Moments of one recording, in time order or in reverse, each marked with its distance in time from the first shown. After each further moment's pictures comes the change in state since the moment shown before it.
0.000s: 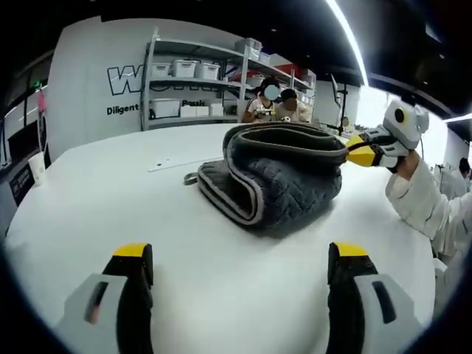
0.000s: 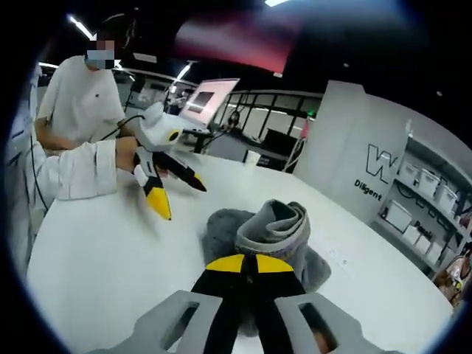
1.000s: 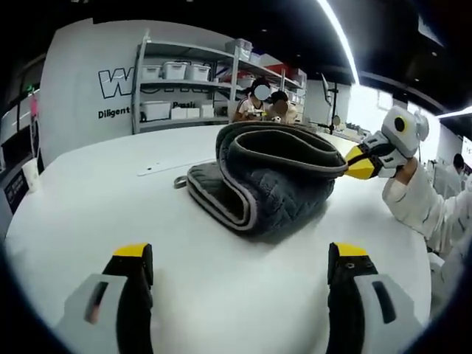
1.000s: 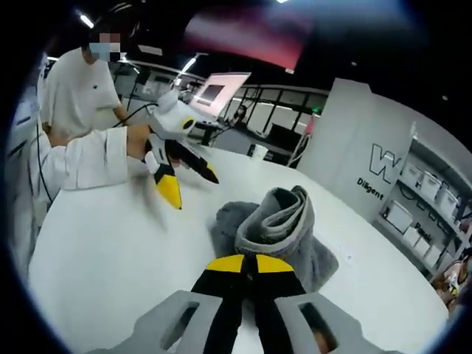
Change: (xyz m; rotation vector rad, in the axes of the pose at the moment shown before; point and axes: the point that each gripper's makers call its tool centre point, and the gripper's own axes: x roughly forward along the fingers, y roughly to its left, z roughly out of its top) left arm -0.004 -0.011 0.003 0.023 -0.007 -0.049; right arm -0.005 0.021 -0.007 -0.028 0.038 0.008
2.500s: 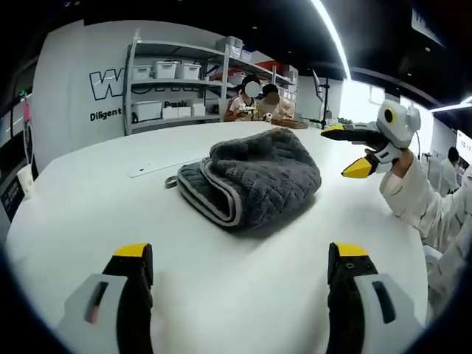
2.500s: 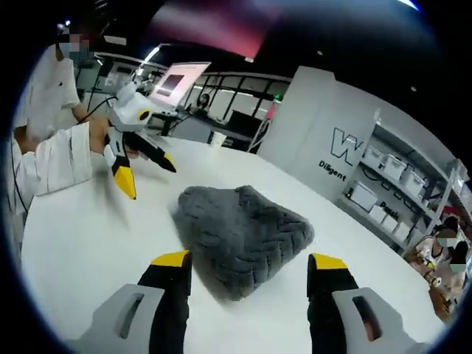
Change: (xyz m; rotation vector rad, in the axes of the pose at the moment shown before) left arm -0.003 -0.009 -0.001 0.032 0.019 -0.041; right arm -0.032 -0.043 -0.022 0.087 0.102 -0.258
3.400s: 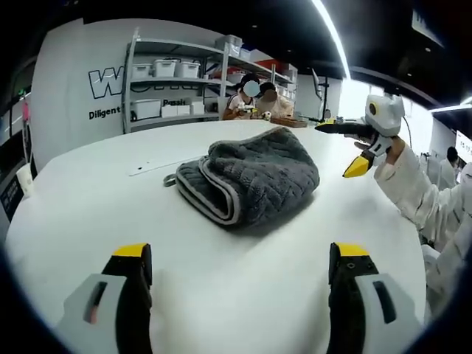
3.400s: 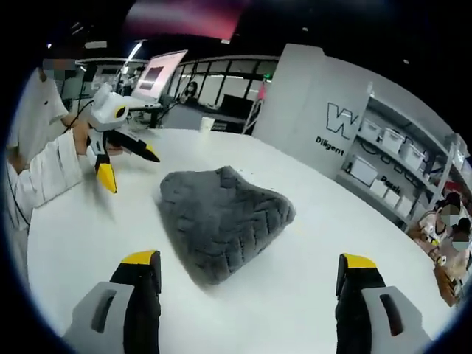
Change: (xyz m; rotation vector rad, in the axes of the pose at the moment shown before) left arm -0.001 -0.002 -0.002 -0.001 0.012 -0.009; right arm 0.007 -0.028 -0.006 0.057 0.091 0.023
